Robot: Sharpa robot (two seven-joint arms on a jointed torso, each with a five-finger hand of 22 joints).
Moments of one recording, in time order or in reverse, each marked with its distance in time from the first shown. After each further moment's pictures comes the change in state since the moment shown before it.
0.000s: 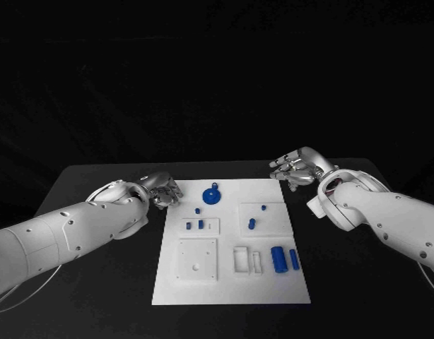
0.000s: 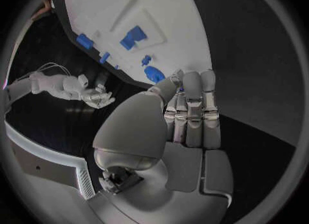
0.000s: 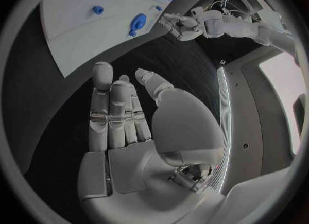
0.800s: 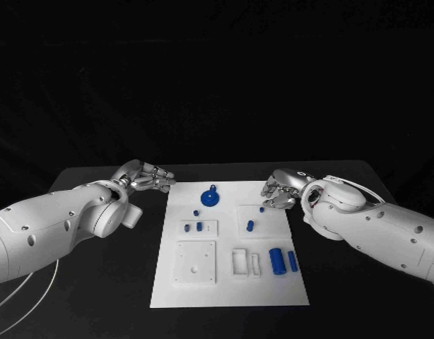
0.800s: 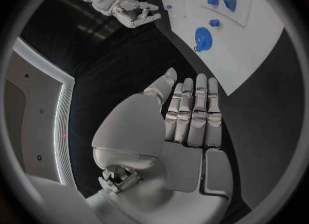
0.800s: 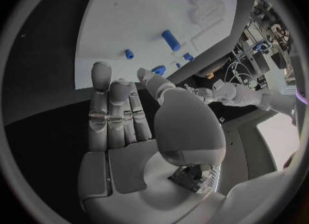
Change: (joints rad) left arm 0.031 -0.160 0.040 0.195 0.754 0.002 0.155; left_hand -0.046 0.004 -0.107 0.101 -0.004 -0.024 0.009 0.000 0.000 -0.084 0.041 0.000 0.000 -0.107 0.136 -0.994 -0.222 -0.056 -0.233 0.132 -0.330 -0.689; right arm 0.000 0.045 -0.051 0.022 -0.544 0.201 -0.186; right_hand -0.027 -0.039 0.101 0.015 -0.152 0.054 -0.028 0.000 0.001 -0.066 0.022 -0.090 -0.004 0.009 0.024 0.016 -0.046 0.012 0.000 0.032 -0.015 -0.008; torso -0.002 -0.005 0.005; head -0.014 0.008
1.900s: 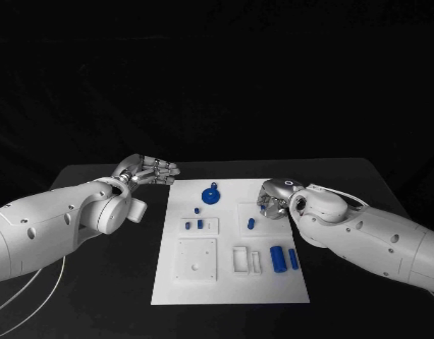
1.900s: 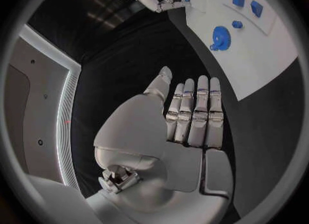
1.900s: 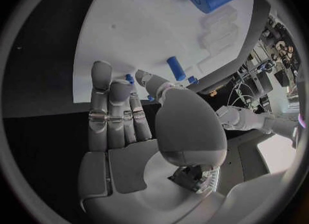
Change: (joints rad) left arm 0.001 -0.001 0.001 0.017 0.127 -0.014 0.082; left_hand 0.016 0.037 -0.205 0.056 0.004 -0.014 0.007 0.000 0.000 -0.025 0.018 0.000 0.000 -0.028 0.014 0.000 0.000 0.000 0.077 0.022 0.007 -0.451; right arm 0.001 0.069 -0.069 -0.043 -0.126 0.025 -0.067; right_hand 0.005 -0.015 0.117 0.017 -0.066 0.006 0.008 0.000 0.000 0.014 0.008 0.000 0.000 0.008 0.002 0.013 -0.031 -0.003 0.000 0.000 -0.004 -0.044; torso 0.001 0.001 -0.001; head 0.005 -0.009
